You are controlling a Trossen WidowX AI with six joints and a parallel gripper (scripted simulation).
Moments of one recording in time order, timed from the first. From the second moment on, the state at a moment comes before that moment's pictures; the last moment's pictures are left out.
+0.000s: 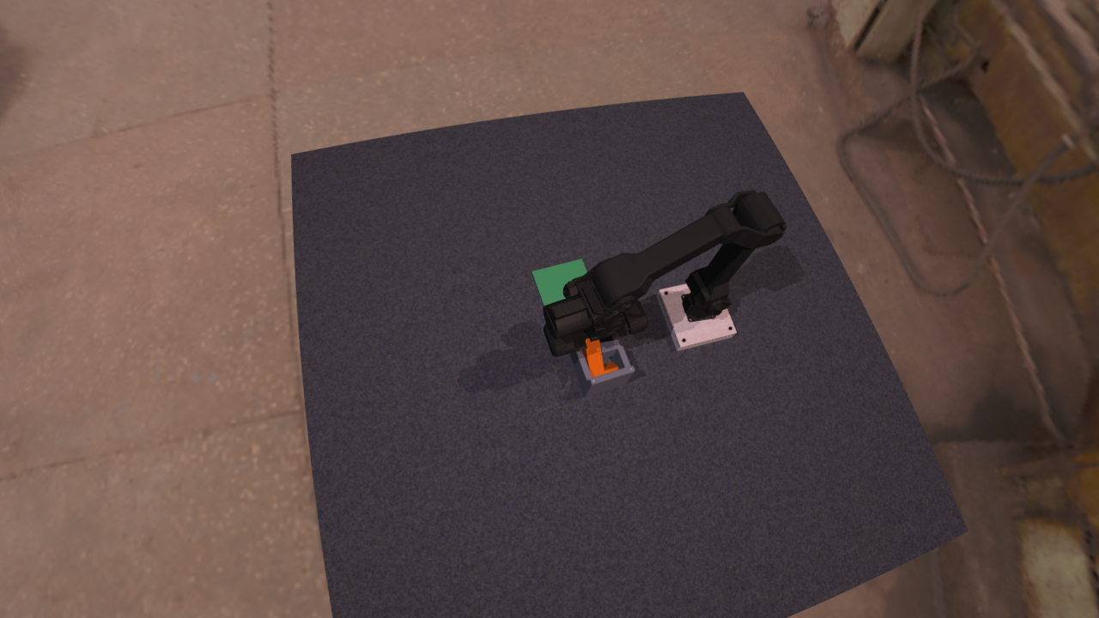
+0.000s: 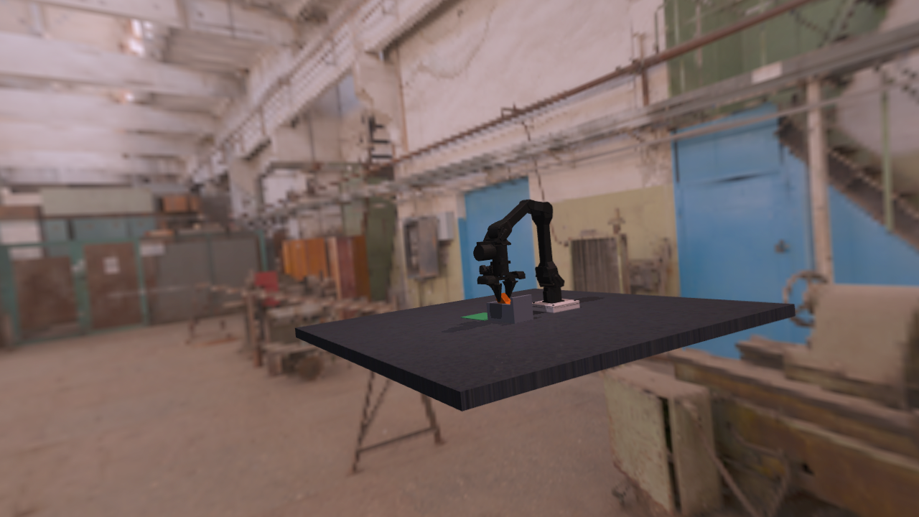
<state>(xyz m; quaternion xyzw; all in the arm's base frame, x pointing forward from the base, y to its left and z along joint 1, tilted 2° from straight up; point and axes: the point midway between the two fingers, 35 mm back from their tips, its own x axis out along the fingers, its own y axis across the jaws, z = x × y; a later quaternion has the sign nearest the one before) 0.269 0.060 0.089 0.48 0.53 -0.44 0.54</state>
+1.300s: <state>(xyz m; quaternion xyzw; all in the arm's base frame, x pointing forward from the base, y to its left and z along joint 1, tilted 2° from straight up) 0.268 0.059 0.115 0.48 0.53 -0.45 0.54</state>
